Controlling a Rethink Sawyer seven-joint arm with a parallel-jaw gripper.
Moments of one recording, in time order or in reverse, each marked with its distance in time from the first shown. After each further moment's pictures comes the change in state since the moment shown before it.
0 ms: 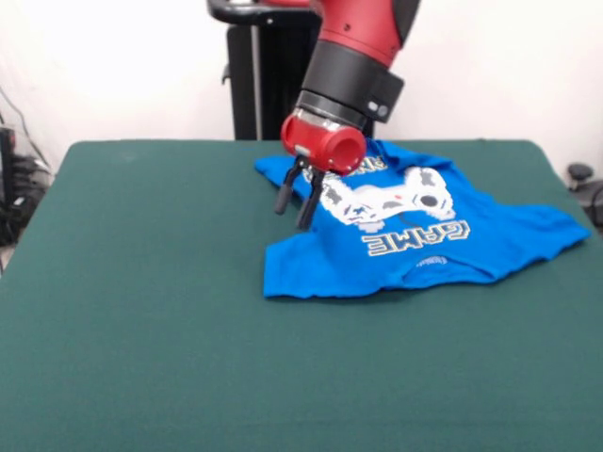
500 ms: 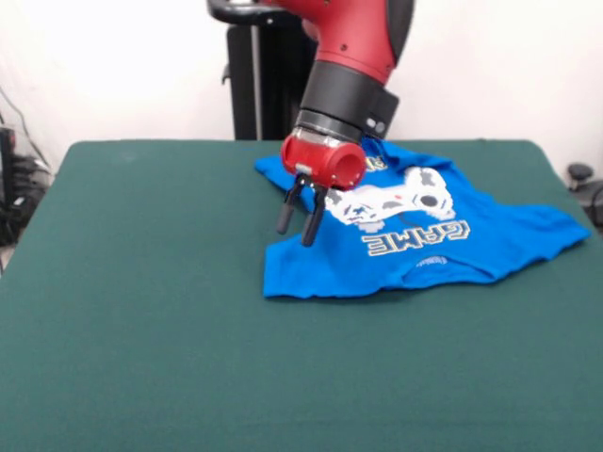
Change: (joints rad) arm -0.017 0.059 0.011 -0.004 -0.008 -0.158 0.000
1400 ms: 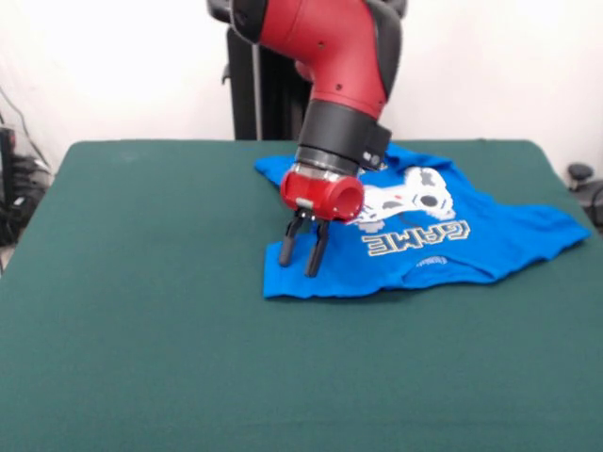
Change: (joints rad) arm -0.017 0.116 0.014 -0.047 -0.007 -0.101 0.000
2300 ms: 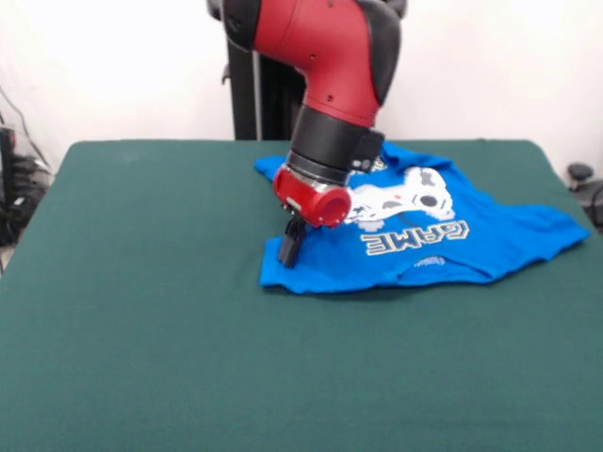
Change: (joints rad) arm -0.065 -0.058 0.066 -0.049 -0.085 0.333 0.000
